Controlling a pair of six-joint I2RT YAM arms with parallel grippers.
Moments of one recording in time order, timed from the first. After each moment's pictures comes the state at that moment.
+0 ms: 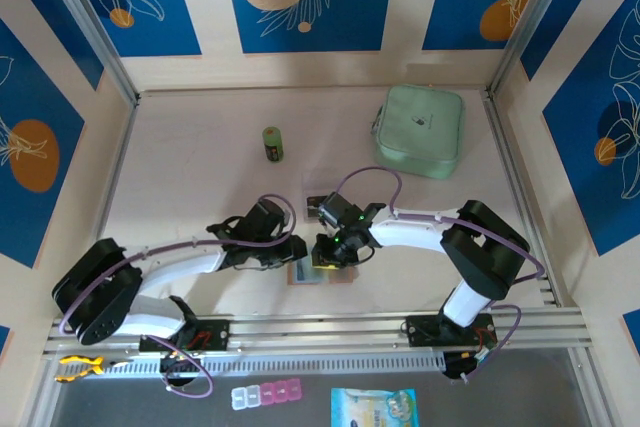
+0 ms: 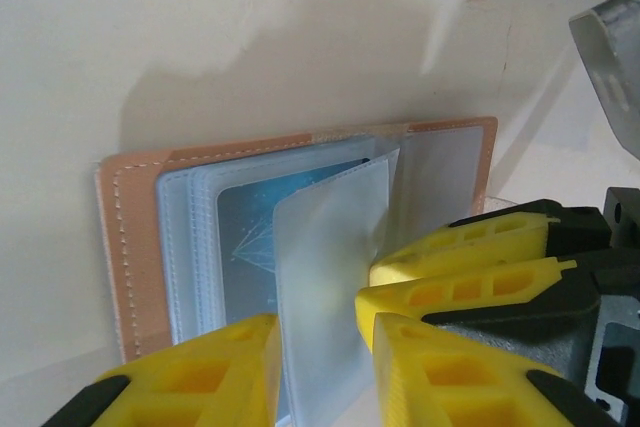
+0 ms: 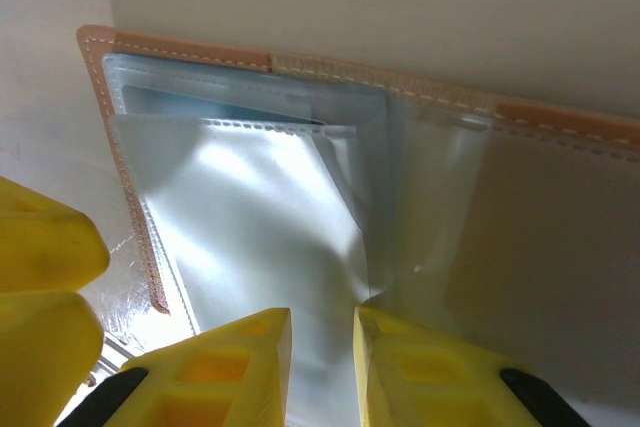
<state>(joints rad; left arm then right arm) -0.82 1.34 0.58 -0.17 0.32 -1.04 0.89 1.63 0.84 -0.42 -0.38 0.88</state>
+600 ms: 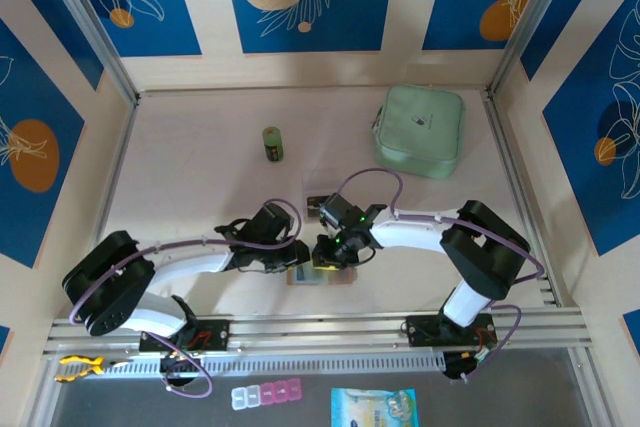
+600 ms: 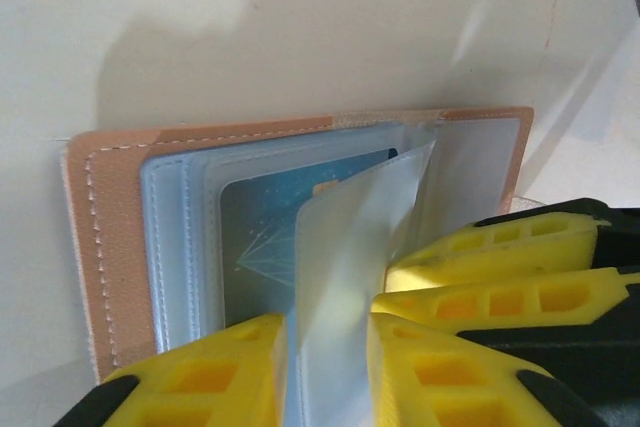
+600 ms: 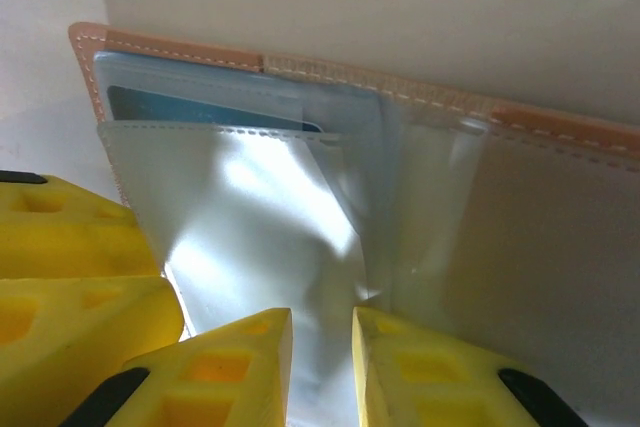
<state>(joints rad) -0.85 1.40 0.57 -0.13 0.32 -1.07 0.89 1.63 0.82 -0.40 -0.39 0.89</state>
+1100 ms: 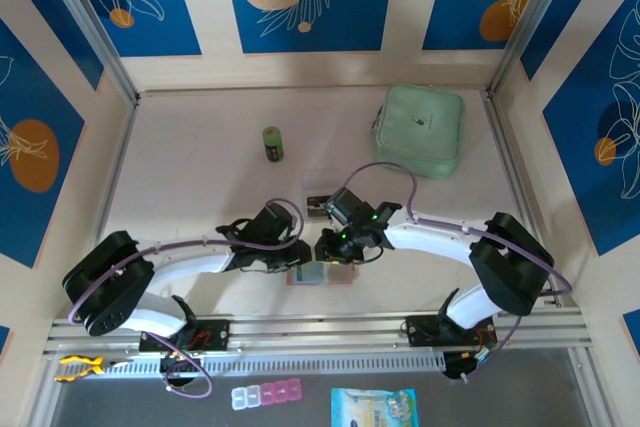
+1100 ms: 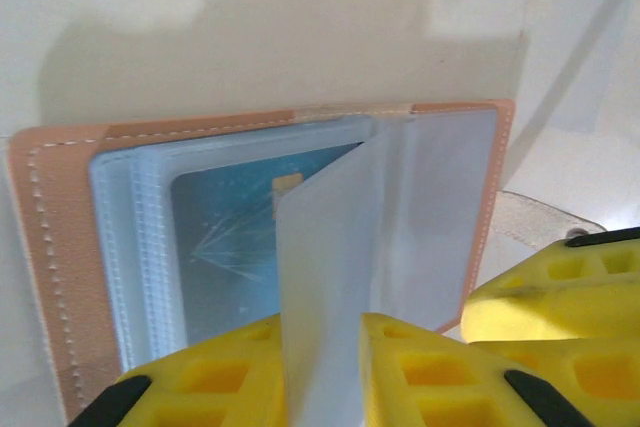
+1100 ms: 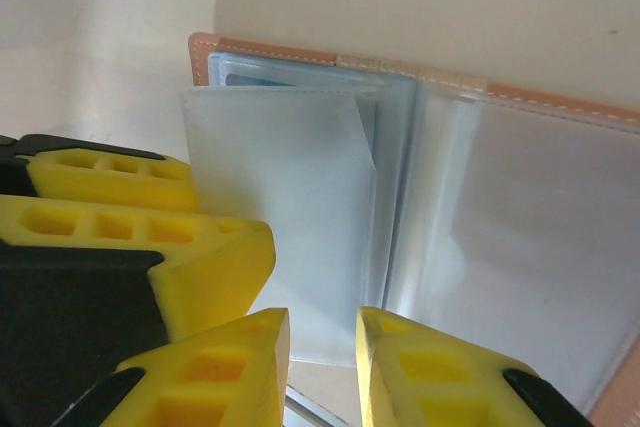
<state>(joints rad) -0.87 1.40 0.59 -0.13 0.32 -1.07 0.87 1.48 0.82 -0.47 -0.36 0.89</state>
